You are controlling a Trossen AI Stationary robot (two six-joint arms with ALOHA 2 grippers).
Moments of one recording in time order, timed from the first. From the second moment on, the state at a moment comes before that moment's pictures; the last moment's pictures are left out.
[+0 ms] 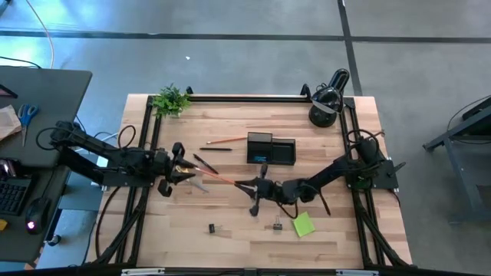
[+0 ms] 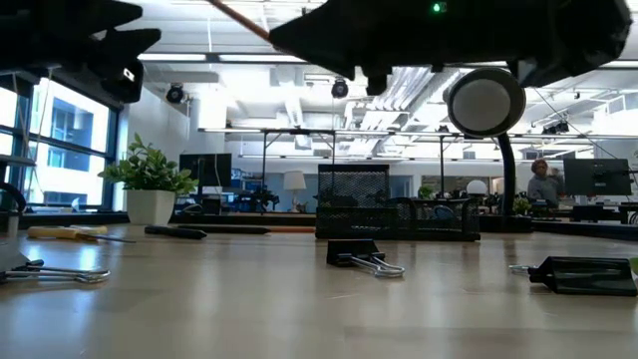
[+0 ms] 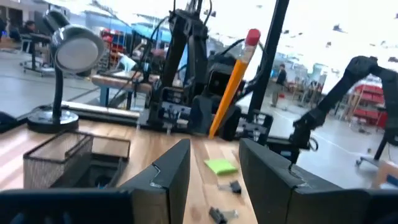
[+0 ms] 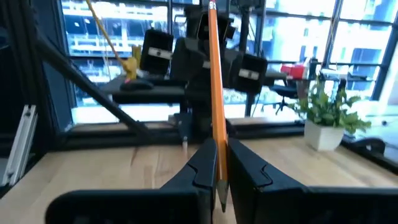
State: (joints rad) left arm -0.23 0.46 0.02 0.56 -0.23 -0.16; right arm 0.36 1.96 0.88 1.19 0.54 -0.10
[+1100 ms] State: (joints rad) left arm -0.23 0.89 0.02 1.17 -0.30 -0.12; right arm 0.26 2.00 0.88 1.25 0.40 -0.05
